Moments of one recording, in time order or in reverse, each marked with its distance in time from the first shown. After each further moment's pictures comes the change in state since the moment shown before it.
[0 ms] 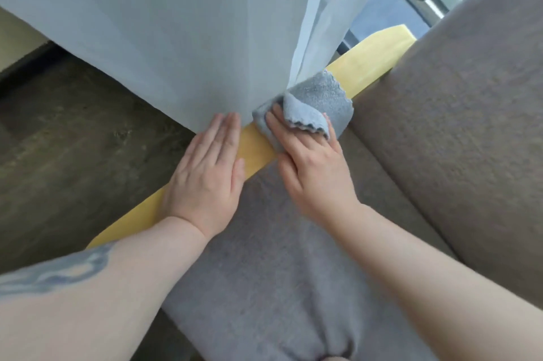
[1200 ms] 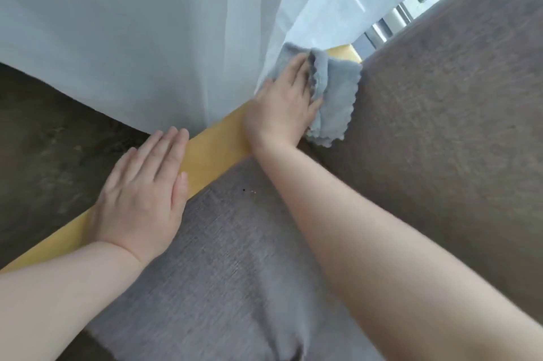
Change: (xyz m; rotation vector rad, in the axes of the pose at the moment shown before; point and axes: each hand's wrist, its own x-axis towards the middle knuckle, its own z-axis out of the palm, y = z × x) left_hand -0.001 0.002 -0.003 0.005 -0.061 -0.058; right_hand 0.102 0.014 -0.006 -0.174 0.068 0.786
